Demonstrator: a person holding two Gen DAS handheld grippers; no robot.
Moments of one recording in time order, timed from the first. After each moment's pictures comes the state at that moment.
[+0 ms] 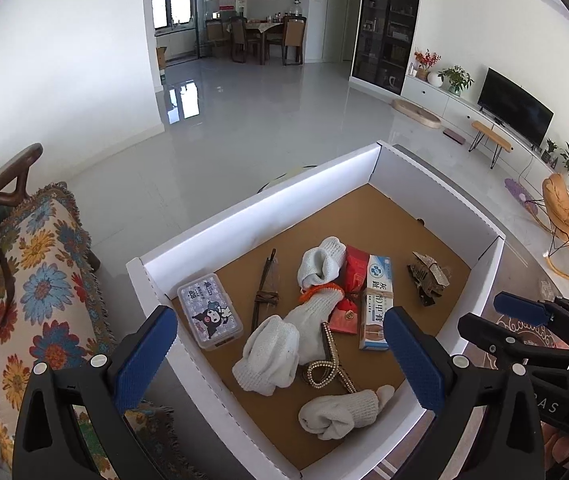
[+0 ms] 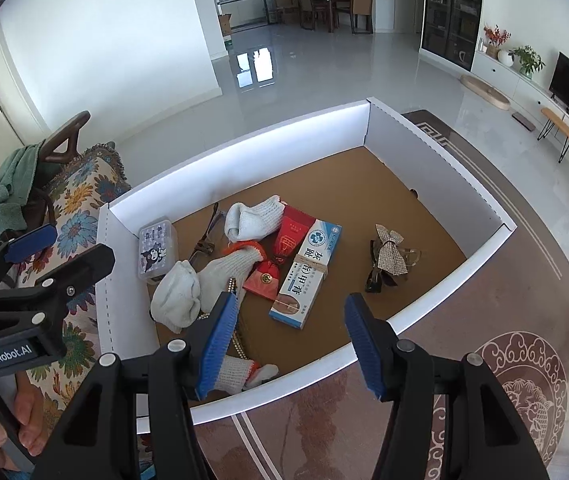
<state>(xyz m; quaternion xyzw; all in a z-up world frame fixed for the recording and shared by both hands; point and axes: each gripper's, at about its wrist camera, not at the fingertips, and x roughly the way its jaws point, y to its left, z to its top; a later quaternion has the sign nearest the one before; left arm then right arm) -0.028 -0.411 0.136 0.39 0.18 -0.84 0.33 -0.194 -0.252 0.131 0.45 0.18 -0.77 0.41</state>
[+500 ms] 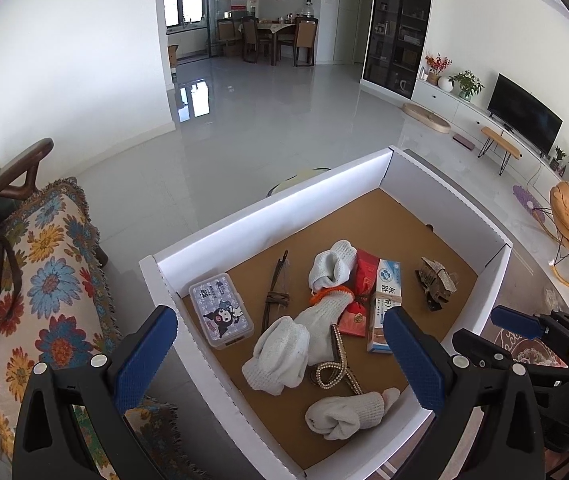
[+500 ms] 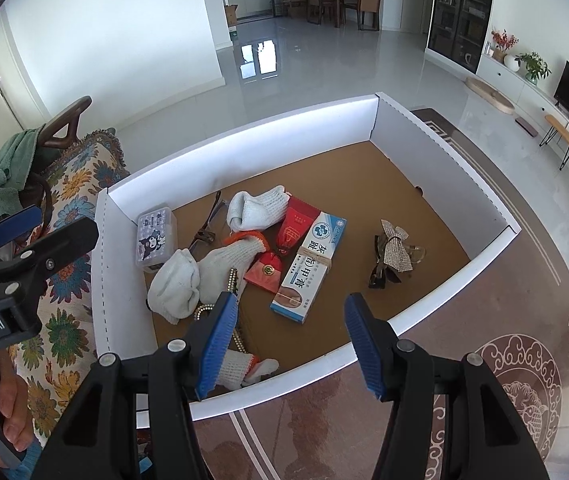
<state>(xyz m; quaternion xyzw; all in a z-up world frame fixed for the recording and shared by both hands) -0.021 -0.416 0.139 0.39 0.18 -0.83 0.35 -0.189 -0.259 0.119 0.45 0.20 -0.76 0.41</state>
